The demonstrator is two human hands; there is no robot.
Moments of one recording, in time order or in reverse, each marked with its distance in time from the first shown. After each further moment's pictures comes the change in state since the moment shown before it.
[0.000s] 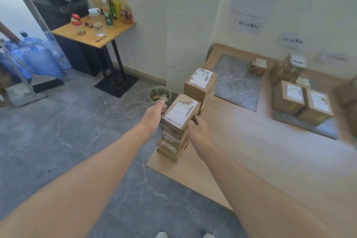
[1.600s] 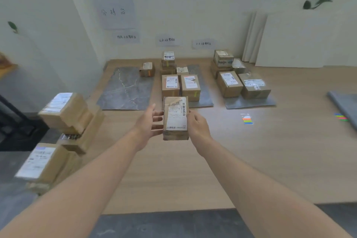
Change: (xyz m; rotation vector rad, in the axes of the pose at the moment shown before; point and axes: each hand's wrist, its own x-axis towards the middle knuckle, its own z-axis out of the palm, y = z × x) left_hand -0.121 0.050 0.456 0.035 -0.340 -0.029; right_hand -0.073 0.096 -0.459 0.168 0.445 -0.063
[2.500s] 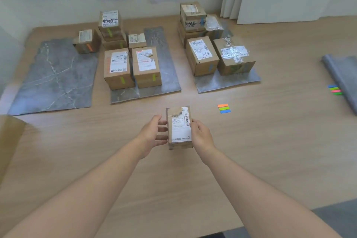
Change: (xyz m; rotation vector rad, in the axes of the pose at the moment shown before) left_hand 0.203 -0.073 0.199 0.136 -0.150 -0.365; right_hand 0.191 0.151 -0.137 -0.001 0.077 0.322
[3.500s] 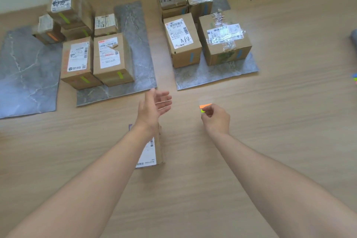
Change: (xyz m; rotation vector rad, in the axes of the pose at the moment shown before) left_hand 0.091 0.067 0.149 -0.194 0.197 0.276; right_hand 0.165 0.029 -0.136 -0.334 0.186 -0.082
